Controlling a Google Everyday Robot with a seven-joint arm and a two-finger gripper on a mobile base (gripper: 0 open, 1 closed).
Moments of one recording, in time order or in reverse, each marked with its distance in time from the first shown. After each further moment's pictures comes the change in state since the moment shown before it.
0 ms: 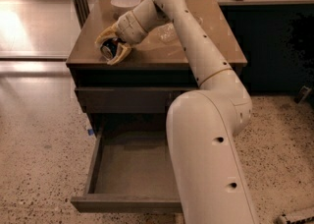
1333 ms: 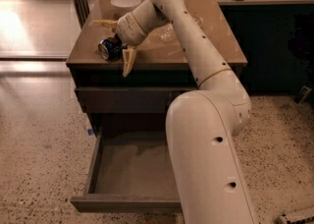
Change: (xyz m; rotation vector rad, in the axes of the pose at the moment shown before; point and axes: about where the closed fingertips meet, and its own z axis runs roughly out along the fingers) arm 0.000 0.000 0.000 0.001 0.000 0.000
